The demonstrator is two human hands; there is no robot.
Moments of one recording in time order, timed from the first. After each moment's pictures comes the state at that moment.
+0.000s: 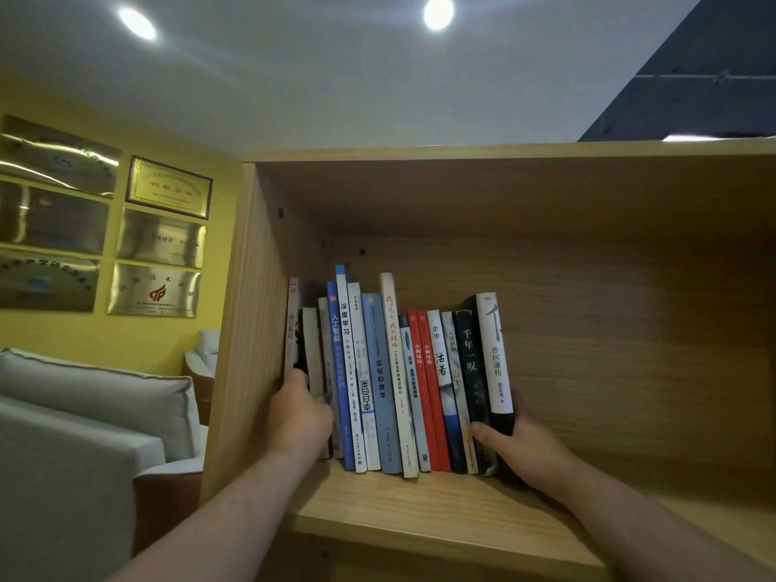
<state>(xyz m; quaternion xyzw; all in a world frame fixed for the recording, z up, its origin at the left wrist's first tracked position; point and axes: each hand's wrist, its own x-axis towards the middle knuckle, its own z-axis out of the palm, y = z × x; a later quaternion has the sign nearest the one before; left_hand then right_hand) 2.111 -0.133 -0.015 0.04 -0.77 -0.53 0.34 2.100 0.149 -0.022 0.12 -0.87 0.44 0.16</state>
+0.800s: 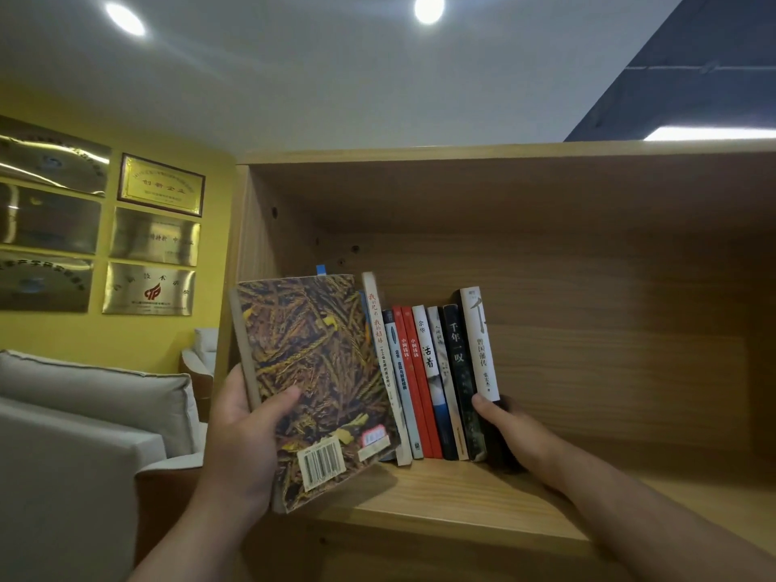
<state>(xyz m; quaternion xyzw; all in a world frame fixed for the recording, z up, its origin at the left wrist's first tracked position) 2.210 -0.144 -0.023 -0.16 -0.52 -0.76 0.35 2.107 0.151 -0.022 0.07 -0.80 0.59 0.06</state>
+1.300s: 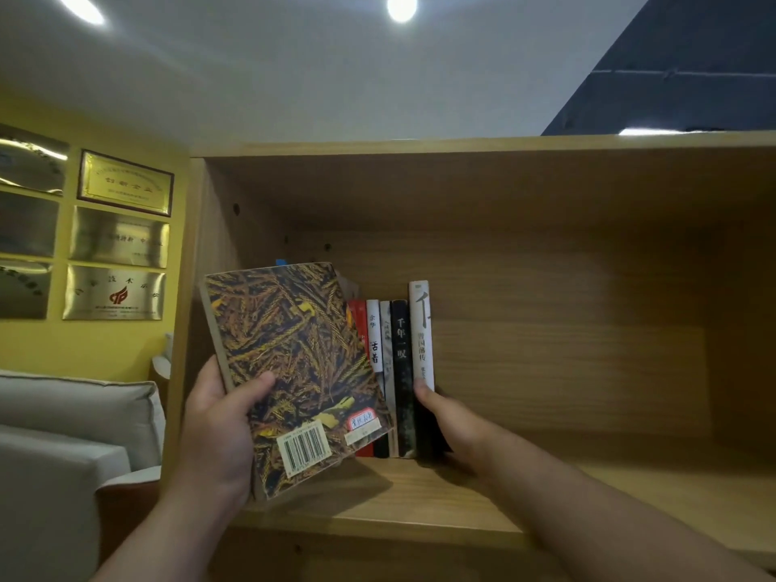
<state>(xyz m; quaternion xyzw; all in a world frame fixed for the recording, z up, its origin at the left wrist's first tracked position) 2.198 -0.132 -0.009 -0.15 -0.50 -0.79 0.32 2.102 0.109 -0.015 0.03 -0.77 0.64 -0.04</state>
